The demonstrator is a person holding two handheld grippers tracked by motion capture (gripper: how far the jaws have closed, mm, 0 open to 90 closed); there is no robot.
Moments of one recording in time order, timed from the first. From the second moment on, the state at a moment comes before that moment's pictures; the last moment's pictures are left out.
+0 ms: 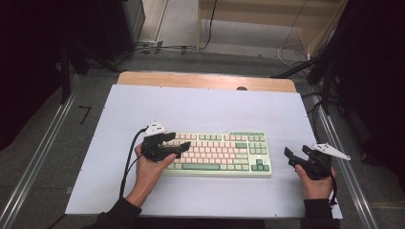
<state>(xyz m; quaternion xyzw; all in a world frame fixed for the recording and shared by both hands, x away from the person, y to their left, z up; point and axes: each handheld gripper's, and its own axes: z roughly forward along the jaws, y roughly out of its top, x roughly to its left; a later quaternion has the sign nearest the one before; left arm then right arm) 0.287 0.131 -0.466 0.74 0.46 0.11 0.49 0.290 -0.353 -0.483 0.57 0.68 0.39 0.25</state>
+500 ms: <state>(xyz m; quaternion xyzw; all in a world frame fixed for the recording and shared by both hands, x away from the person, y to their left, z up) 0.268 0.153 -0.479 0.74 0.46 0.13 0.47 0.289 -0.354 -0.483 0.57 0.68 0.39 0.25</state>
